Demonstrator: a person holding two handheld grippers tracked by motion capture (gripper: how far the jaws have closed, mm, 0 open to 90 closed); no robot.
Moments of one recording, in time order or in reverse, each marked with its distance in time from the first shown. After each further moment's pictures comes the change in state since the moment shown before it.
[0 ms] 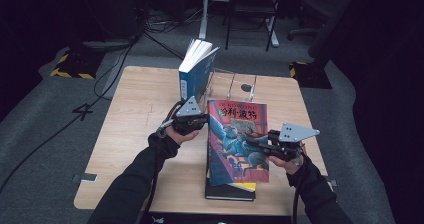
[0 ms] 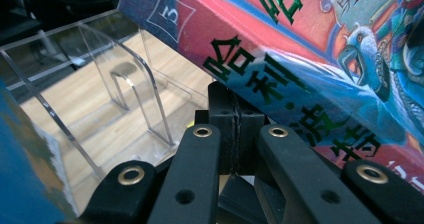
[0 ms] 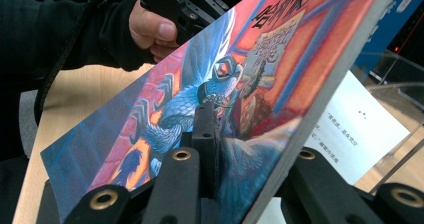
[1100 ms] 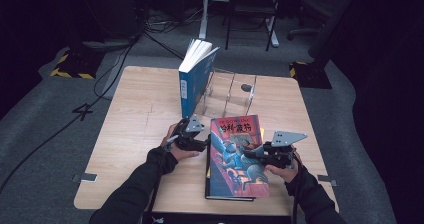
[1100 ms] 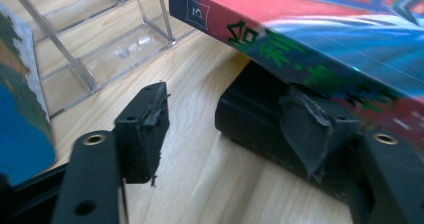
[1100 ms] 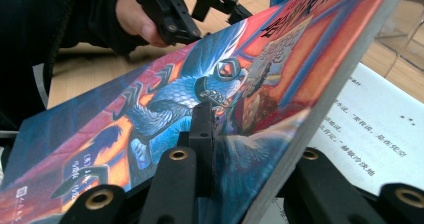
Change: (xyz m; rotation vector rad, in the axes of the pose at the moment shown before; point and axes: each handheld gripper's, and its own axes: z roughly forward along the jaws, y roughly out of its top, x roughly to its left) left arm -0.013 -0.064 0.034 0.222 0.092 -0.059; right arm 0.001 -0.047 0.013 0.154 0.064 0.170
